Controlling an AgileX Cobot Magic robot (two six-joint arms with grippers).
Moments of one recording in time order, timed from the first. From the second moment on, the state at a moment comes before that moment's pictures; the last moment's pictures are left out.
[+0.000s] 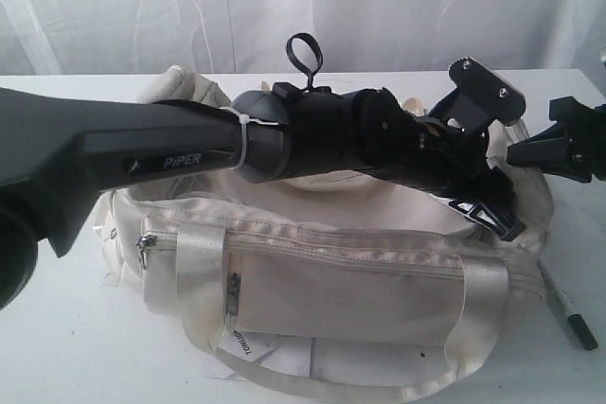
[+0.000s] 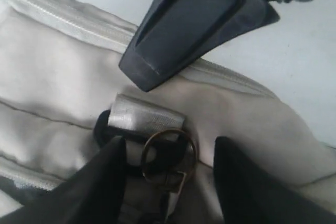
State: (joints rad) left arm -0.84 2.20 -1.77 -0.63 0.27 0.79; right arm -0.37 1.82 -1.02 1.22 1.03 -1.11
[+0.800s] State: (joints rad) left arm -0.84 2.21 -1.77 -0.60 0.28 0.79; right arm -0.37 1.84 -1.02 1.23 1.04 -1.13
